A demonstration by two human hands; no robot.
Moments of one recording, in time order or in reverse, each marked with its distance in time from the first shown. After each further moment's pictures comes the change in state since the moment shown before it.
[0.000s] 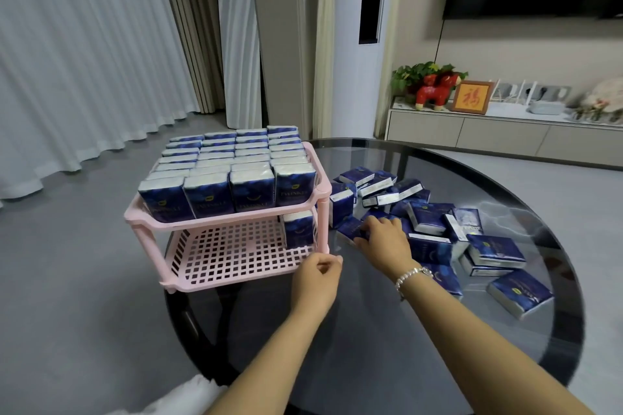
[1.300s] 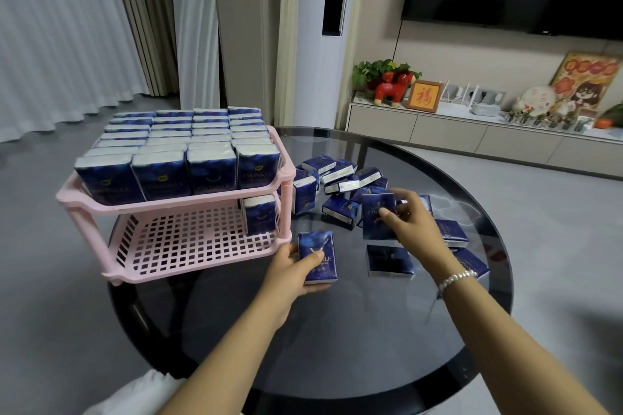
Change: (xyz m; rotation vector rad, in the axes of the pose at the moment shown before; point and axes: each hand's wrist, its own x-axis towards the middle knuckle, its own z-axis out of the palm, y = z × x) left_hand -0.014 -0.001 0.002 -0.508 -0.377 -0.121; right_hand -0.050 0.061 -0.068 0.693 0.166 0.107
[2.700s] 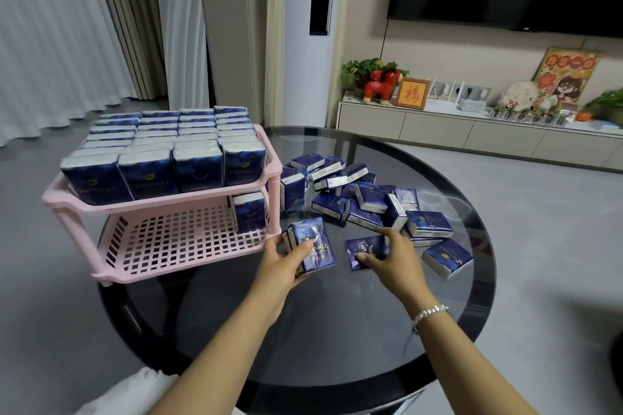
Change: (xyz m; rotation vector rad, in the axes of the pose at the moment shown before) left_hand -0.002 -0.003 0.004 -0.048 0.064 0.055; right_hand -0.046 0.033 0.022 -0.280 0.048 0.146
